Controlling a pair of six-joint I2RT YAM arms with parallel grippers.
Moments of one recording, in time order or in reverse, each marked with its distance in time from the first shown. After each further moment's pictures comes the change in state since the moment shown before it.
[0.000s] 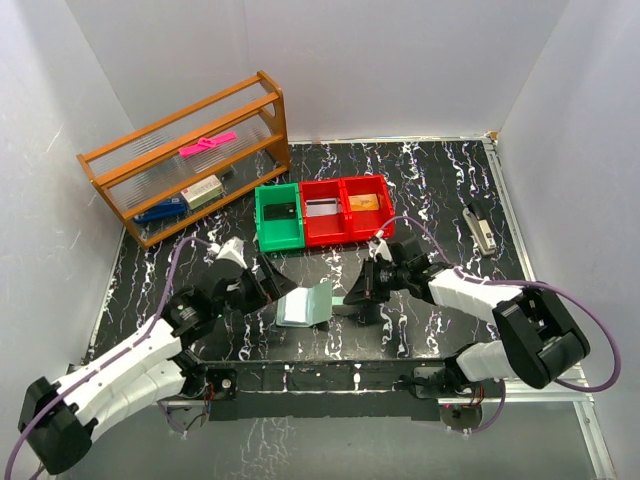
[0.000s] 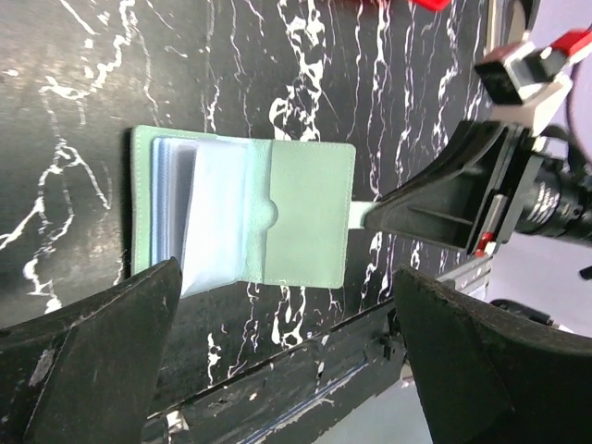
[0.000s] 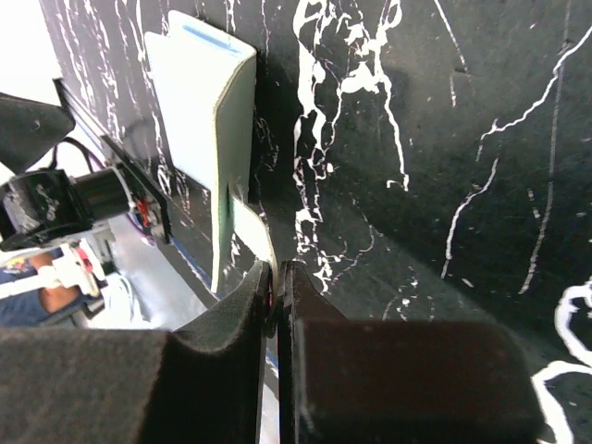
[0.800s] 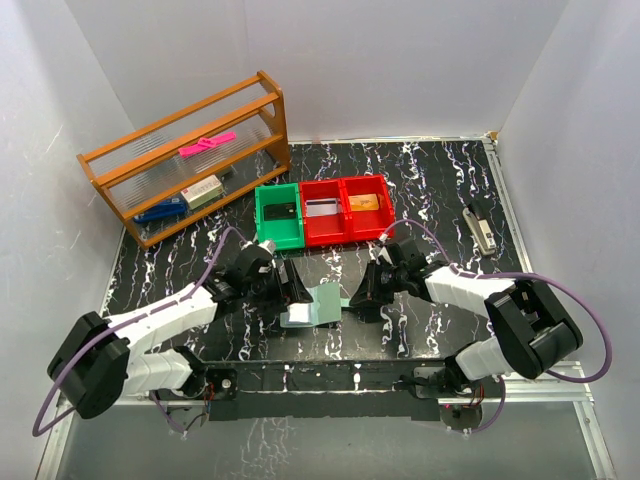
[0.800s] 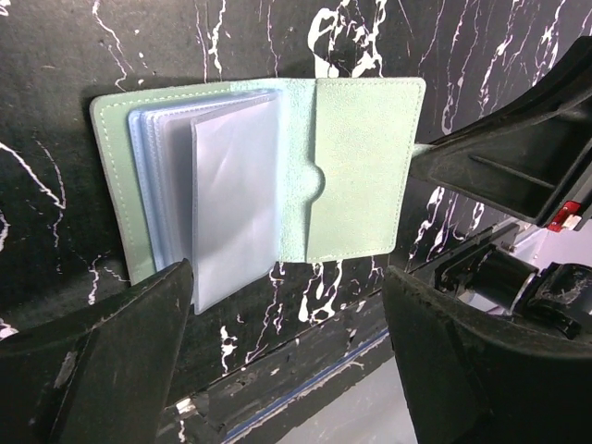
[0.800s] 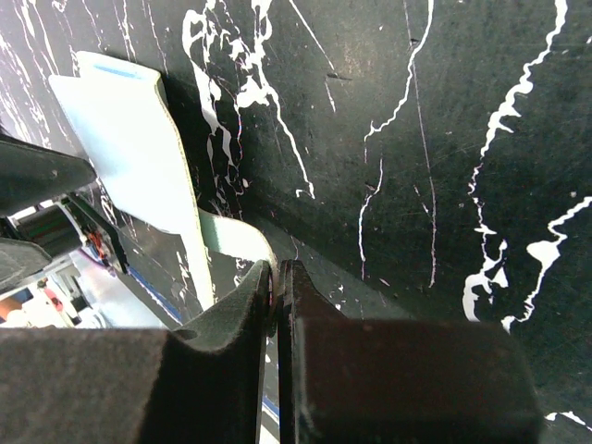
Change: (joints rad) left arm 0.000 0.441 0.103 0.083 0.224 0.089; right arm -0.029 0.062 0.014 -0.077 0.101 -0.054
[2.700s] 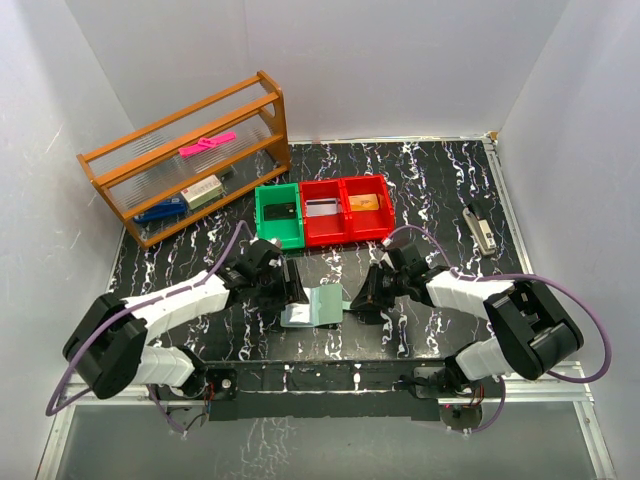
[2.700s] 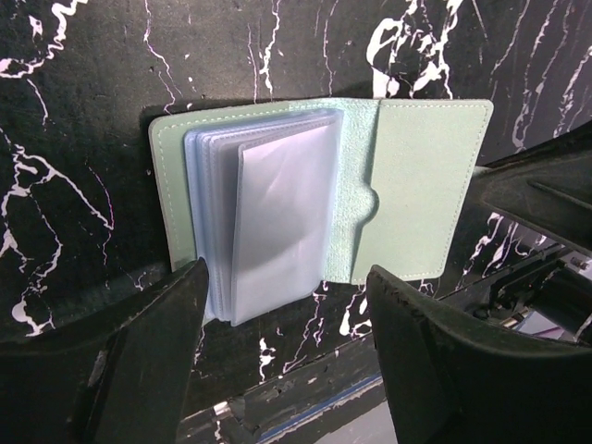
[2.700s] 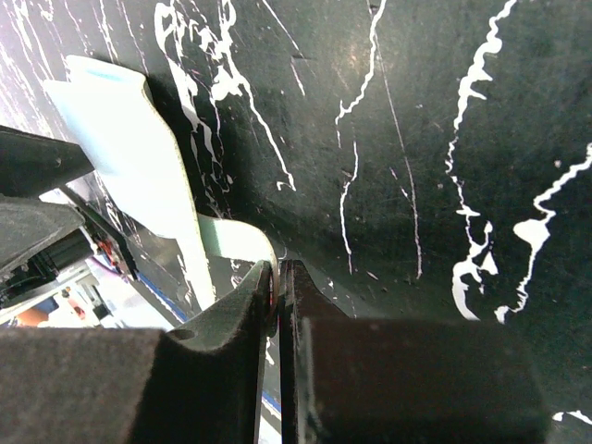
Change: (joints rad) left arm 0.001 0.123 0.089 -0.101 -0.042 0.081; right arm 0.000 -0.005 -0.045 0.048 0.006 0.072
